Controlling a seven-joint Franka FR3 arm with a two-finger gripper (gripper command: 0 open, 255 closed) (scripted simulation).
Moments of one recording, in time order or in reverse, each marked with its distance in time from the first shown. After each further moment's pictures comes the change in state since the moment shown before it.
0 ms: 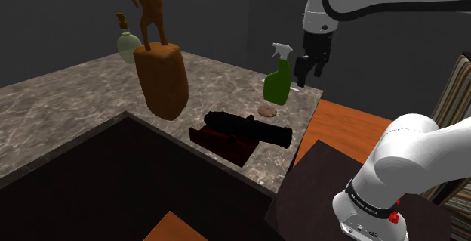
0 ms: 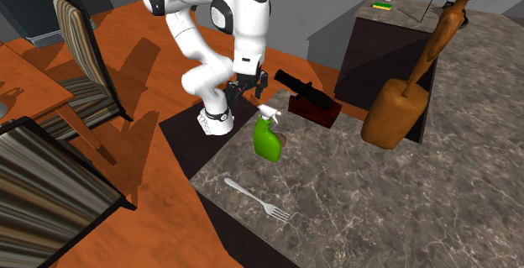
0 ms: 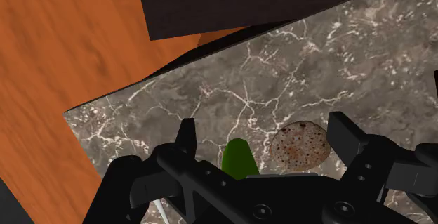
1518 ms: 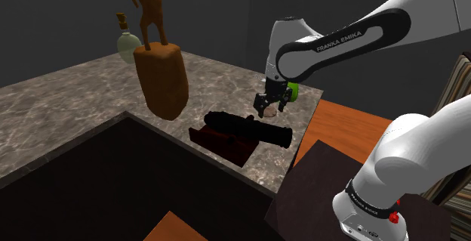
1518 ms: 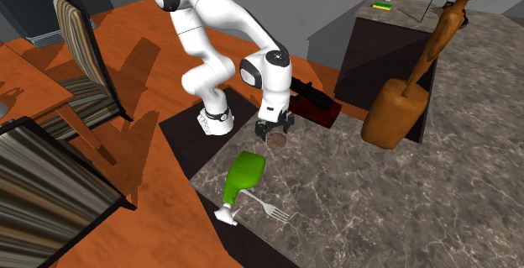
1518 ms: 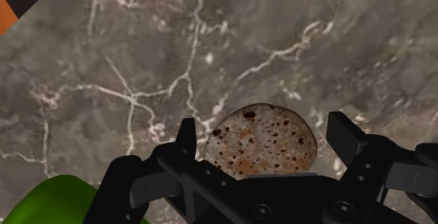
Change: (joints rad) arm 0.006 0.322 0.084 -0.194 0.142 0.588 0.282
